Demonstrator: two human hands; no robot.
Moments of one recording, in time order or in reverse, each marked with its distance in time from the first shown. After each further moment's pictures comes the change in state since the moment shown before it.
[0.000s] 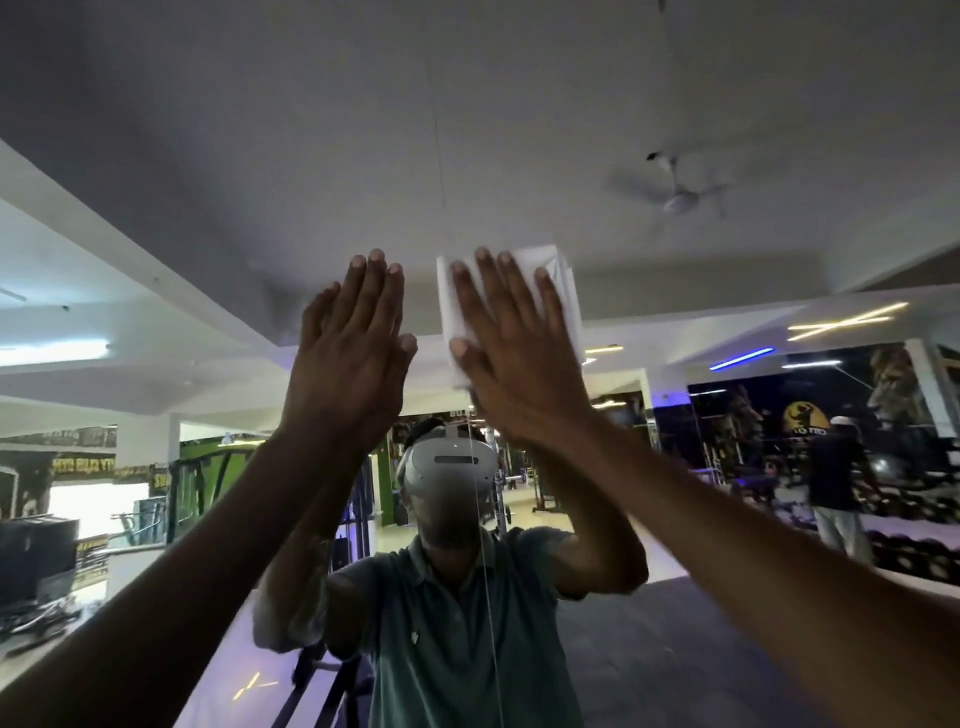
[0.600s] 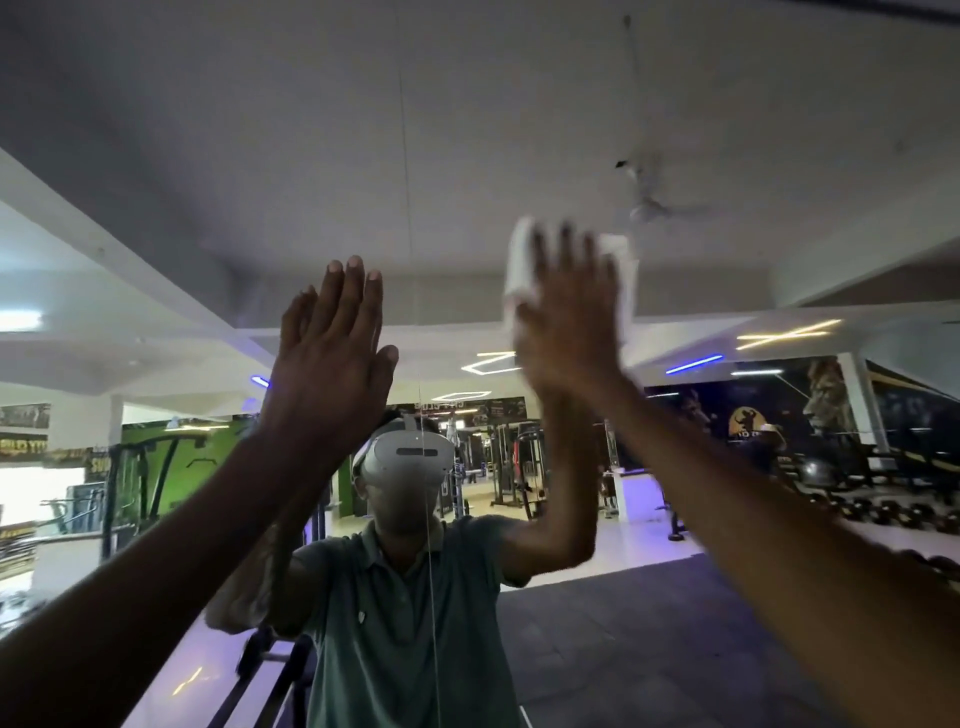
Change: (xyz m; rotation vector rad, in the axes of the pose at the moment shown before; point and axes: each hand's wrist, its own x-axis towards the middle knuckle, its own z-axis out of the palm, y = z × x) left_hand -0.009 0.031 -0.009 -0.044 -0.092 -0.037; right_hand 0.000 0.079 -0.029 -0.129 0.042 0.282
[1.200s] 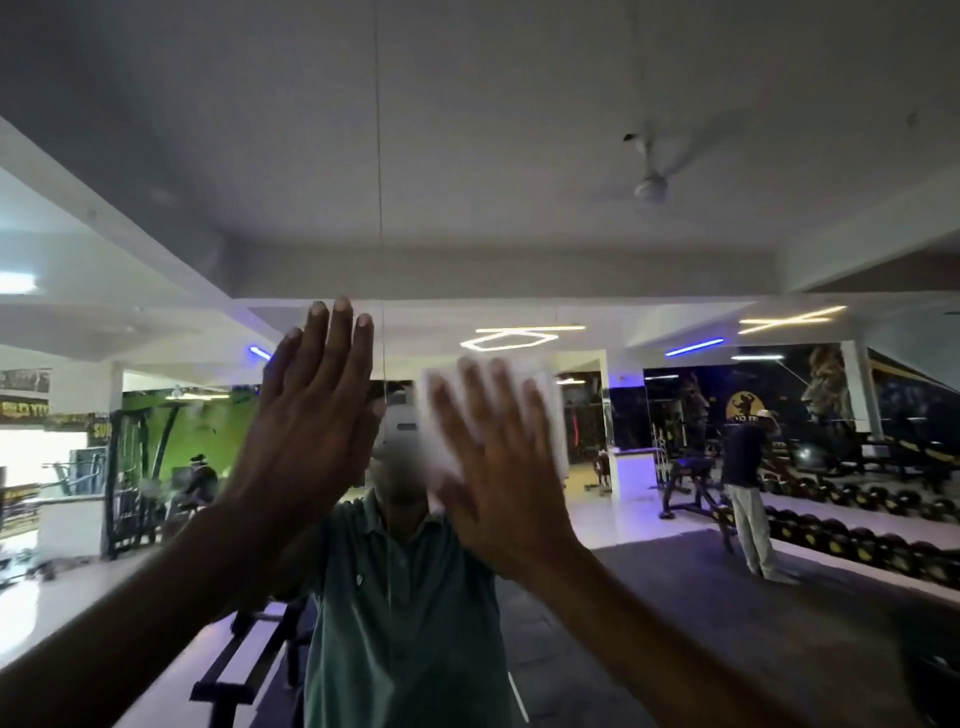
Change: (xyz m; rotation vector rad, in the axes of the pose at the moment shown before) left_hand -0.063 0.037 0.005 0.020 -0.027 0.031; right_hand -0.163 -0.028 0.011 0.126 -0.130 -0.331
